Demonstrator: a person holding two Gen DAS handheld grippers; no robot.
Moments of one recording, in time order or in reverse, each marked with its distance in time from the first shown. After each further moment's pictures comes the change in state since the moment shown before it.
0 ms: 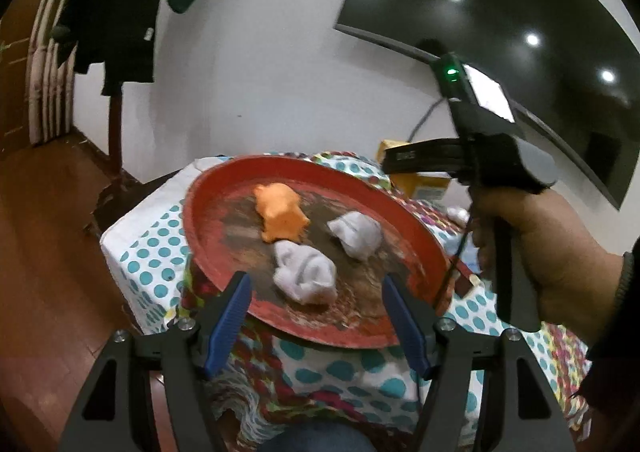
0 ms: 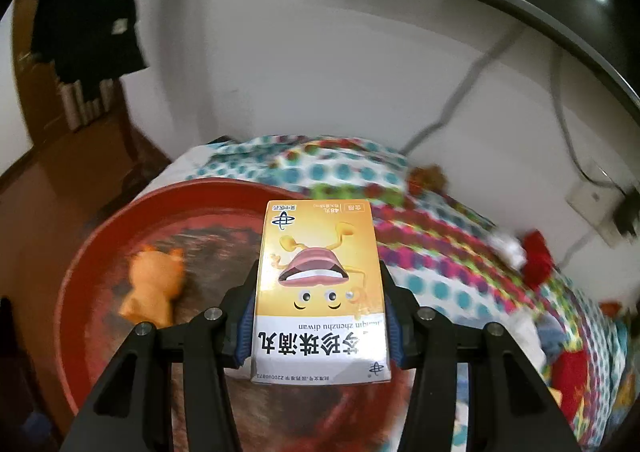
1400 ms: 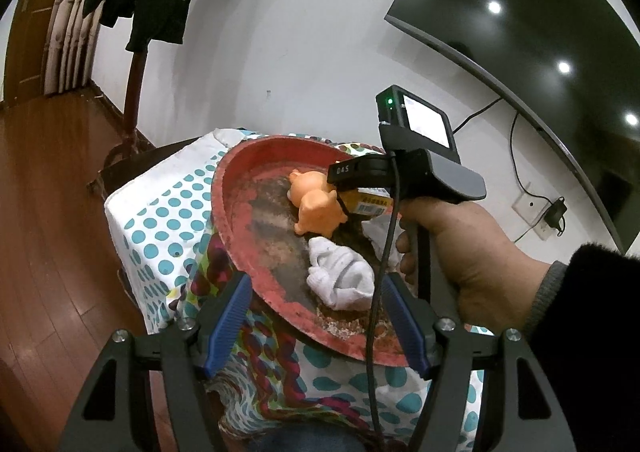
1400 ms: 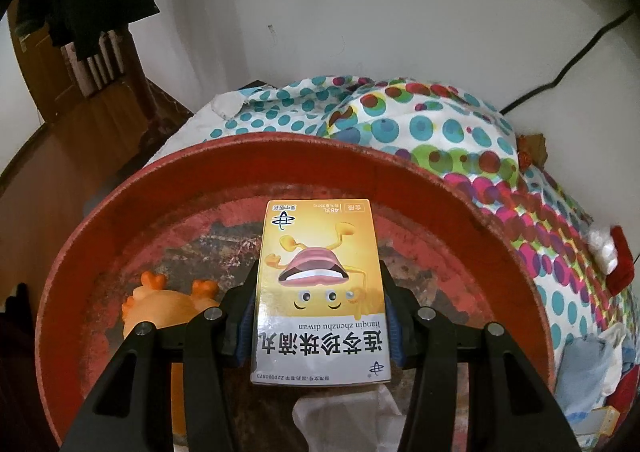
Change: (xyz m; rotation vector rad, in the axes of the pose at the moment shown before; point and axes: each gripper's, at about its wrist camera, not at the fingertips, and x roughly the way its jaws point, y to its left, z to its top) left arm 0.019 0.034 0.004 -0.141 0.061 0.013; right arm 0.112 0.058 0.016 0.010 0.197 0.099
